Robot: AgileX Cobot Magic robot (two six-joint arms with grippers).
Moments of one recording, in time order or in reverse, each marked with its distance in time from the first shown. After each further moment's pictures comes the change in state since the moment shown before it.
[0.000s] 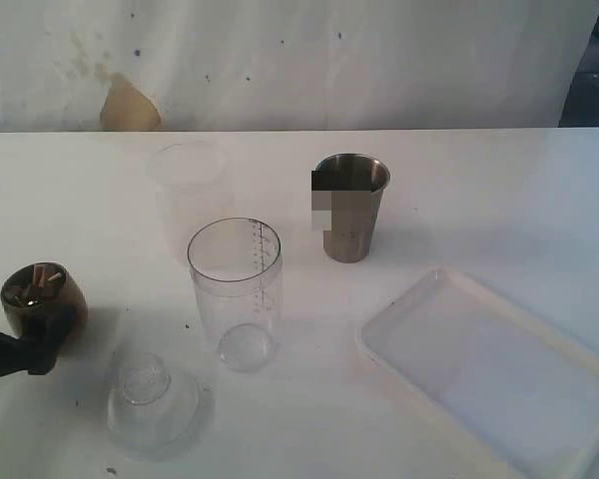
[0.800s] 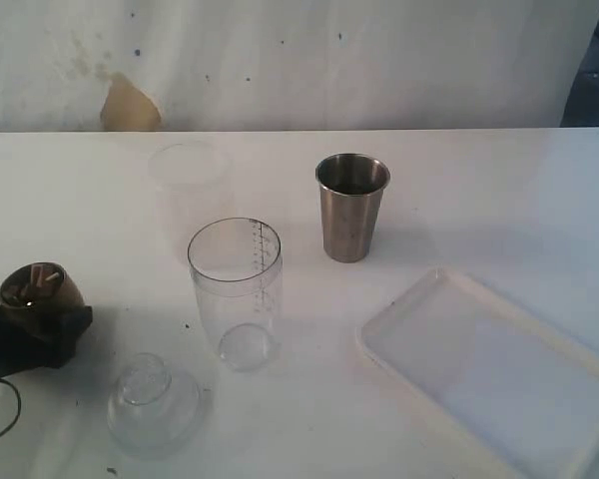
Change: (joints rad) left arm 0.000 0.235 -0.127 0.036 -0.073 0.040; right arm 0.000 0.000 0.000 0.000 0.000 0.000
